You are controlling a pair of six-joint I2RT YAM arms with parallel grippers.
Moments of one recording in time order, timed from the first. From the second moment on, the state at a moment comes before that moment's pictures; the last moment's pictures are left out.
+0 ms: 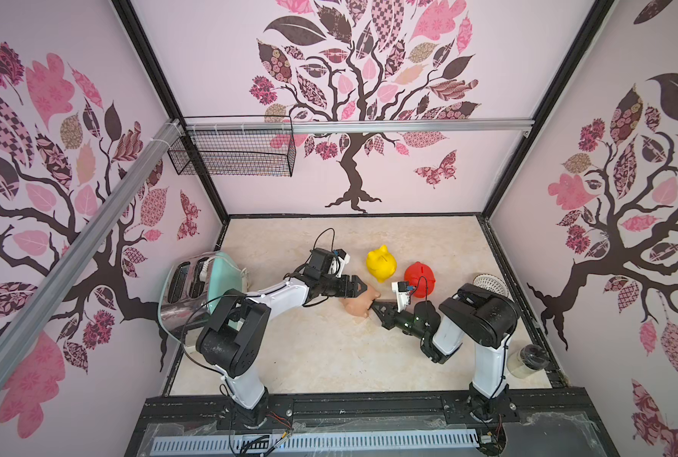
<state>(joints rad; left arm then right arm) -0.50 1.72 1.00 -0.10 0.51 -0.42 0.63 1.96 0.31 1.48 -0.30 0.63</state>
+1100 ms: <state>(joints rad) -0.50 1.74 1.01 -0.10 0.53 -0.42 0.70 1.88 0.30 1.38 -0.13 0.03</state>
